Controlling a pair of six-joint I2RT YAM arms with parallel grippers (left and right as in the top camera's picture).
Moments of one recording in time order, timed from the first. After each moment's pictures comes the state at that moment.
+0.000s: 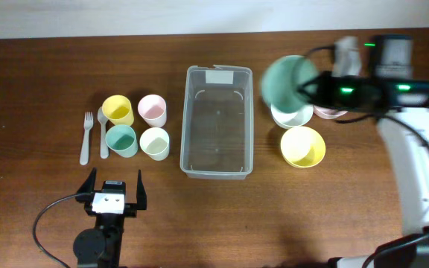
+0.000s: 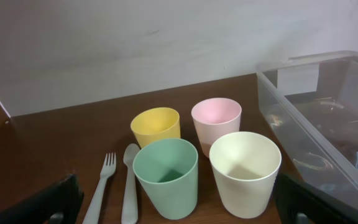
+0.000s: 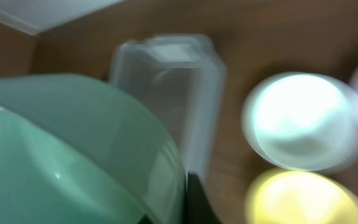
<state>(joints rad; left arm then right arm) 0.01 0.02 0.01 -0.08 0.03 0.16 -0.01 1.58 1.52 -0.86 -0.59 0.17</state>
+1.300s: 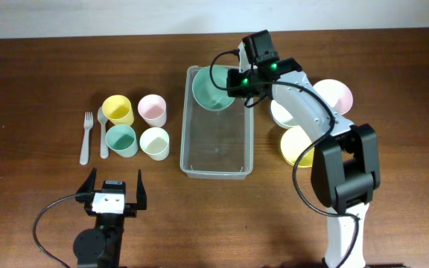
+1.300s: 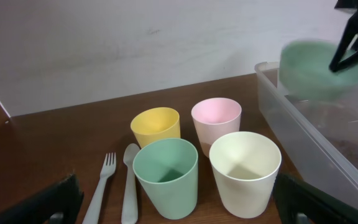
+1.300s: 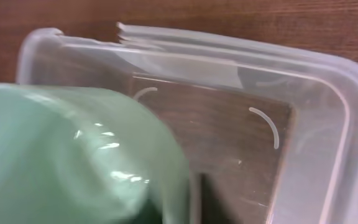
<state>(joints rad) 0.01 0.02 0.01 -0.08 0.03 0.16 0.33 2.19 1.82 -0.65 -0.28 0.34</state>
